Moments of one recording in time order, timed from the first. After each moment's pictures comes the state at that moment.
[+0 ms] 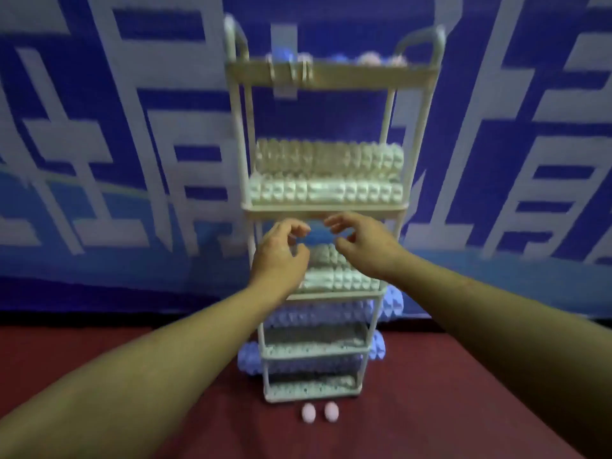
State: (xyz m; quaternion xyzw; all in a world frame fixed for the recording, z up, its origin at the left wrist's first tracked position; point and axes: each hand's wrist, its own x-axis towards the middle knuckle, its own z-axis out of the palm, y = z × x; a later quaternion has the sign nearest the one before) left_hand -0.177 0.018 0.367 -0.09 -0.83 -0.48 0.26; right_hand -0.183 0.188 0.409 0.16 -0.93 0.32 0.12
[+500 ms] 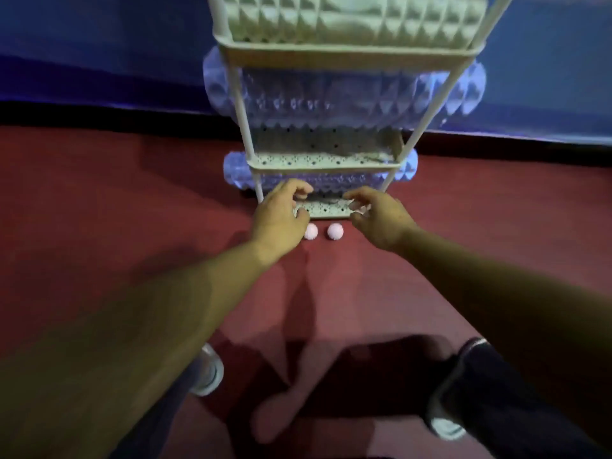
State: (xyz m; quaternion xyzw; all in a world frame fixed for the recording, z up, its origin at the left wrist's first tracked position) left_hand -0.155 0.011 0.014 -0.01 -0.89 -0.45 0.02; right_hand -0.166 0.209 0.043 0.02 -0.94 0.31 -0.14
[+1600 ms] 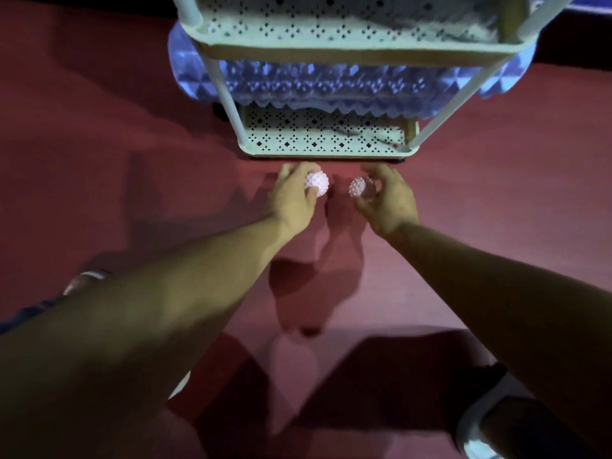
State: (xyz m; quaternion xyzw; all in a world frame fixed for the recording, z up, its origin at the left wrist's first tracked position) left_hand -0.204 0.040 -0.218 0.08 -0.92 -0.37 -0.13; right_hand -0.210 0.223 -0.212 -0.07 -0.92 0.36 -0.13
